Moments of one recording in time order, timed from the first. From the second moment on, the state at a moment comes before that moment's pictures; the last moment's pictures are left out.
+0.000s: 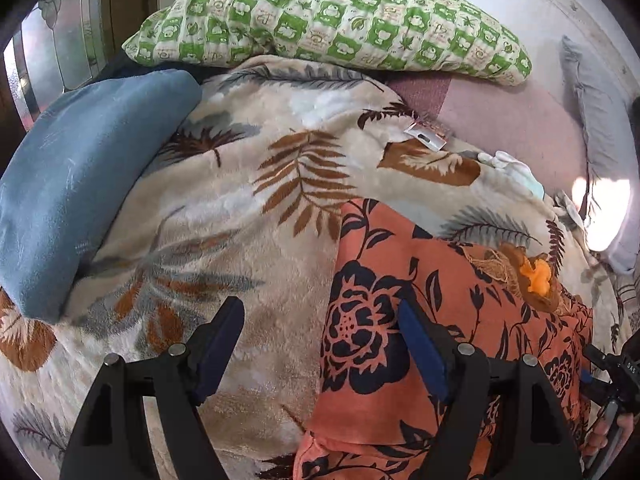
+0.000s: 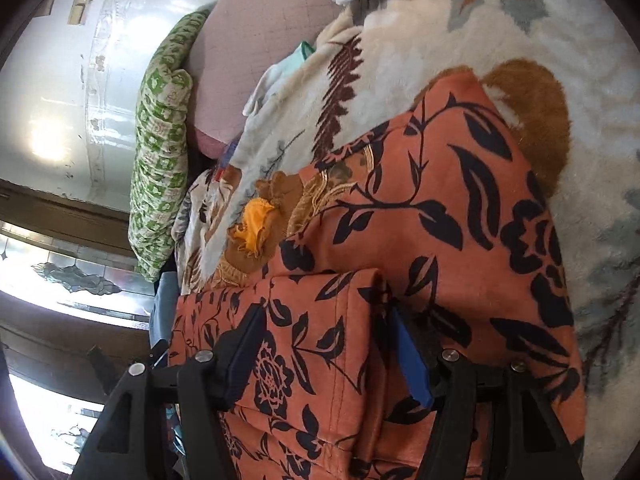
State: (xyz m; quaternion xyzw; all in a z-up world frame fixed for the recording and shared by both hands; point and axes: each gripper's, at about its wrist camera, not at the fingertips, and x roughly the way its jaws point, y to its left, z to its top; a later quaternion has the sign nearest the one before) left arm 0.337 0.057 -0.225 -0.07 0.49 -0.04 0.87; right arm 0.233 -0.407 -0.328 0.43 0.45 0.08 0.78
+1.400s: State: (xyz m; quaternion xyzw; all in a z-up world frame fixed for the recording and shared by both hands) left arm 0.321 -0.046 -0.254 0.09 0.51 -0.06 0.86; right arm 0.224 -0.379 -0.275 0.24 0.44 0.05 0.86
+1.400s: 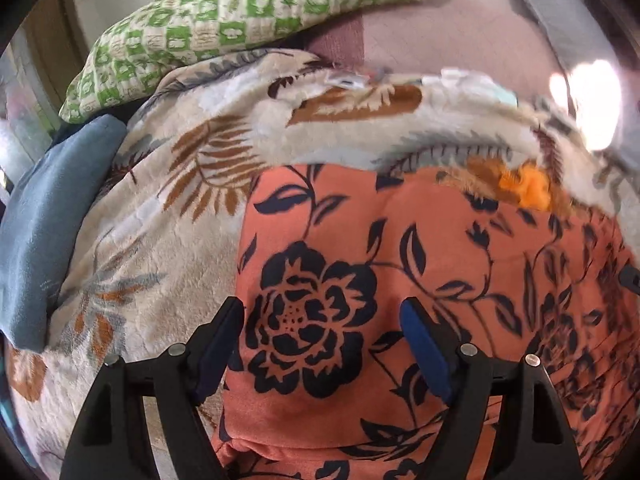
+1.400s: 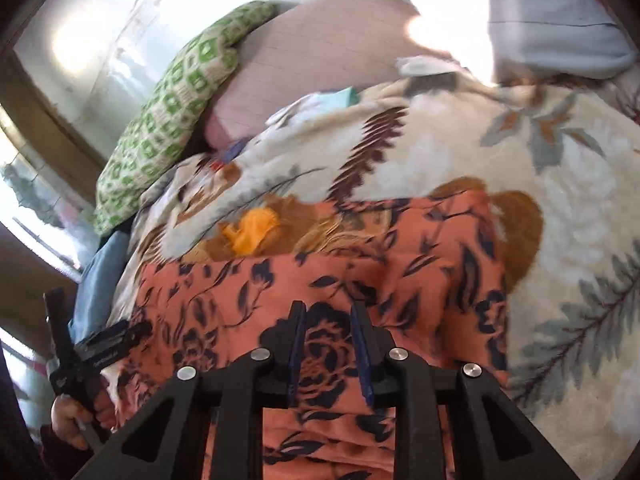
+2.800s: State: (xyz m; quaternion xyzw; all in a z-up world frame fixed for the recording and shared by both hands) left arm 0.104 -0.071 -0.130 0.11 0.36 -0.07 0.92; right arm 0.043 -0.327 -0.164 0.08 0.32 -0.04 0.94
